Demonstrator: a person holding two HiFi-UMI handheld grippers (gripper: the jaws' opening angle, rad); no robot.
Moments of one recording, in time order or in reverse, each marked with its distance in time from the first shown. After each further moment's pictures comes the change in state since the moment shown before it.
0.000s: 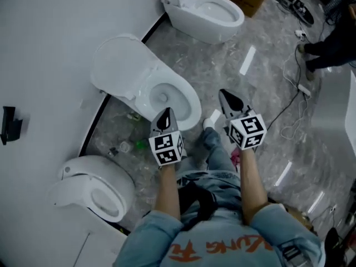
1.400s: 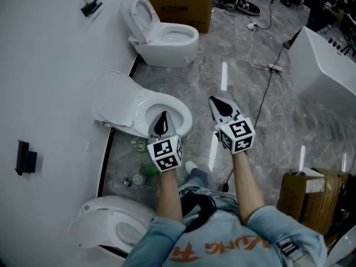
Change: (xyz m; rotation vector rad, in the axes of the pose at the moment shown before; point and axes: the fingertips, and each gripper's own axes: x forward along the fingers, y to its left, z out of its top) left arm -0.178 -0.052 0.049 0.198 -0.259 -0.267; right arm -0.192 0.127 0.027 -0.023 -0.220 -0.316
